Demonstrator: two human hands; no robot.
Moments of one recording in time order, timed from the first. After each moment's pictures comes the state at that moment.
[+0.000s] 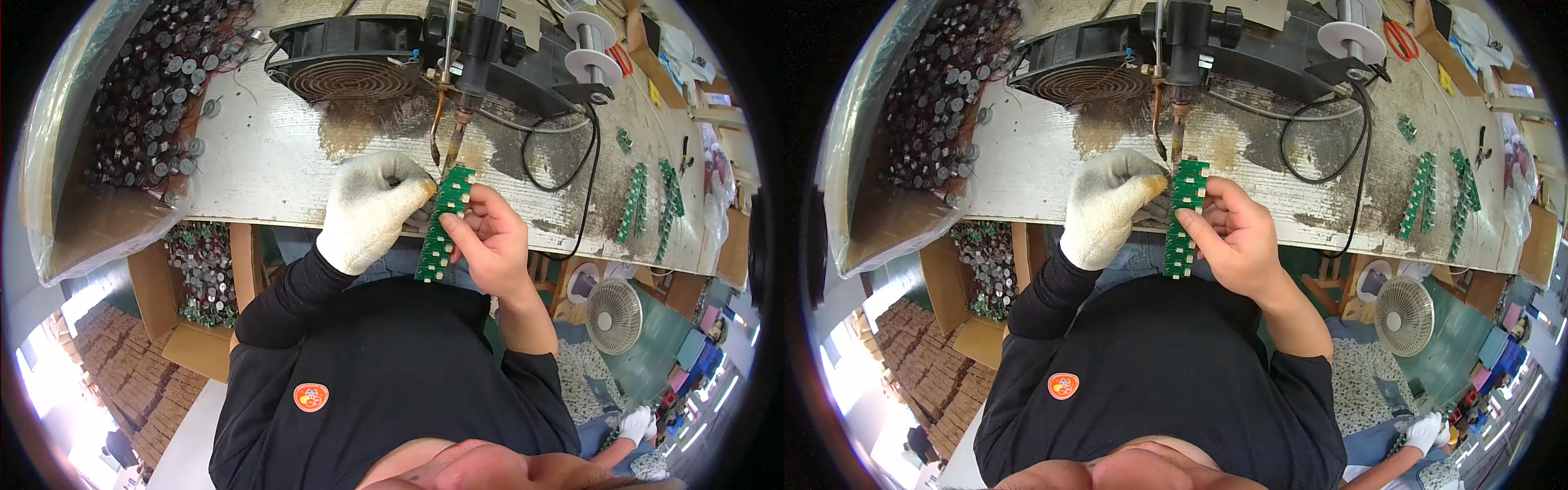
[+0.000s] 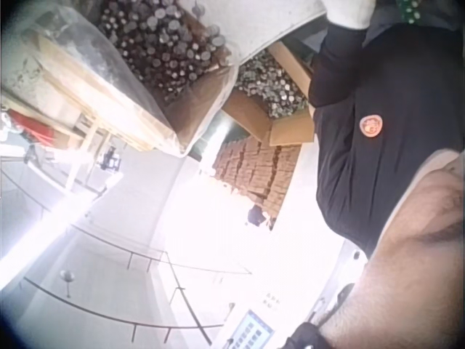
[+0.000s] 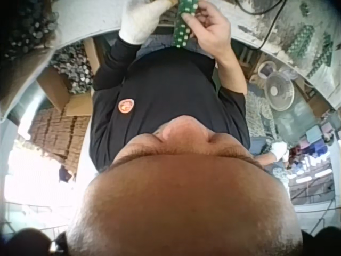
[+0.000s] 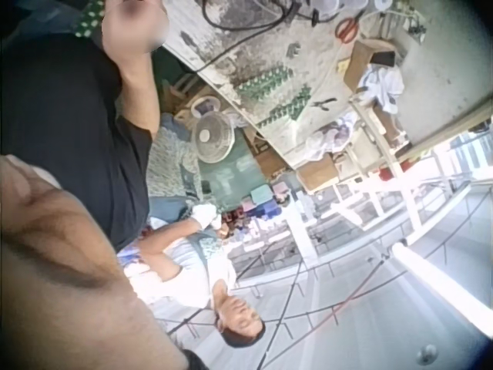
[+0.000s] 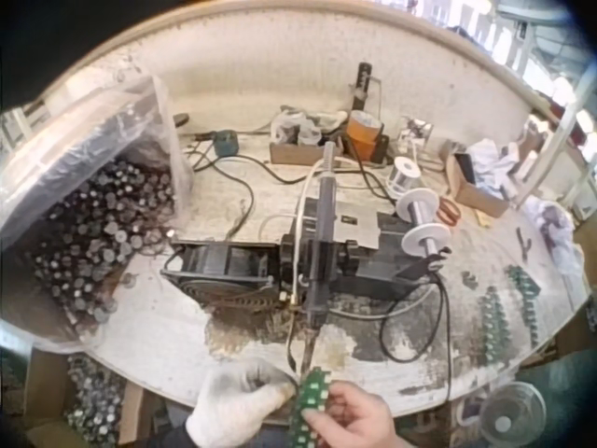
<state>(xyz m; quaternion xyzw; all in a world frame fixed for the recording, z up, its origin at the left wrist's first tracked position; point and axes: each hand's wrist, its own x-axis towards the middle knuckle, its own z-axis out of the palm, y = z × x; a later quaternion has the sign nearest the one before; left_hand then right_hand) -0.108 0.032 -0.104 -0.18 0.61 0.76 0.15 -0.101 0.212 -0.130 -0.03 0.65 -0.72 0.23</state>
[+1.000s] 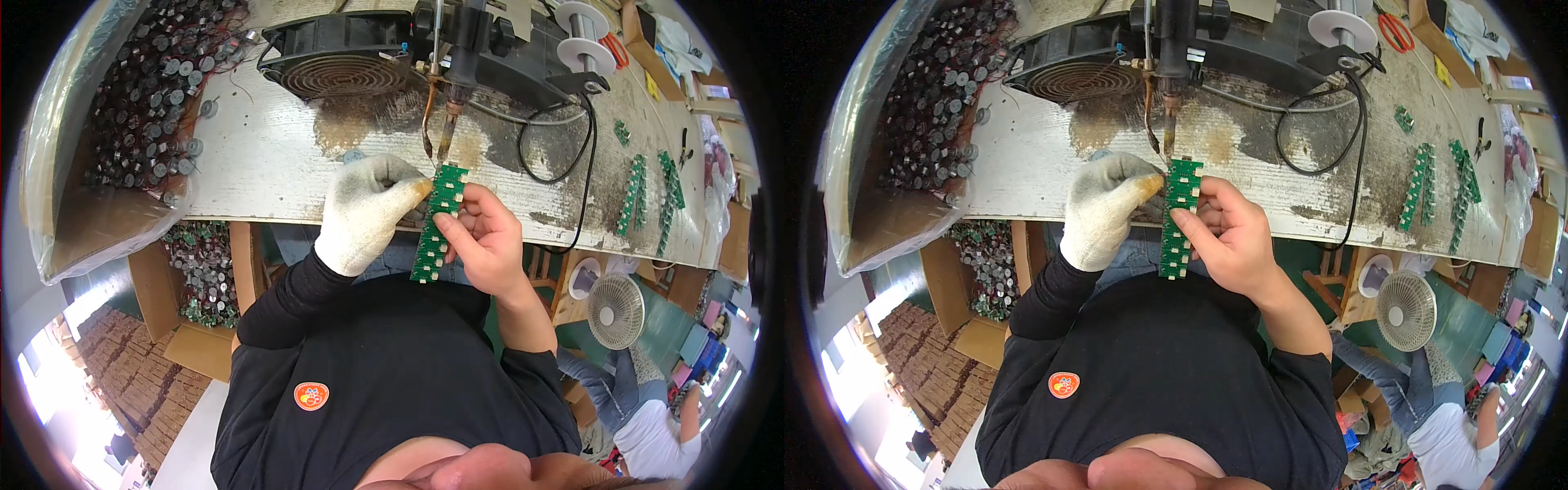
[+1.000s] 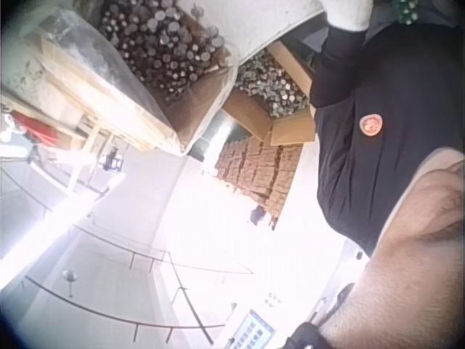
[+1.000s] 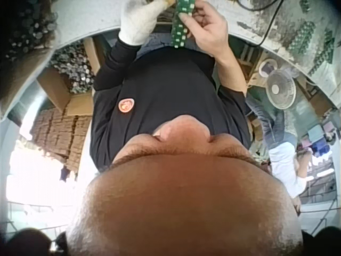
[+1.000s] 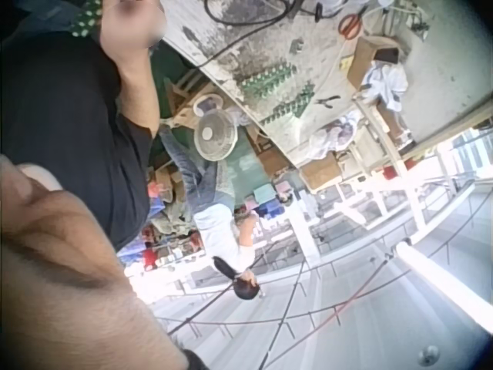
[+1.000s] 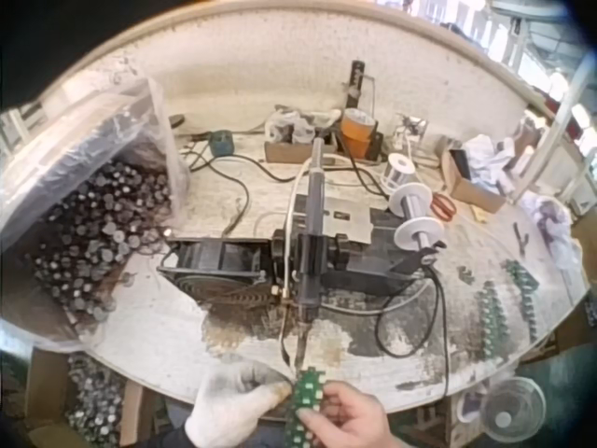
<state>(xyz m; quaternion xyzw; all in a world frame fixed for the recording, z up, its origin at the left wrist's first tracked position) -0.099 0.034 -0.111 -0.18 0.64 0.74 0.13 -0.095 0.211 -0.126 -0.03 0.63 -0.74 0.23</state>
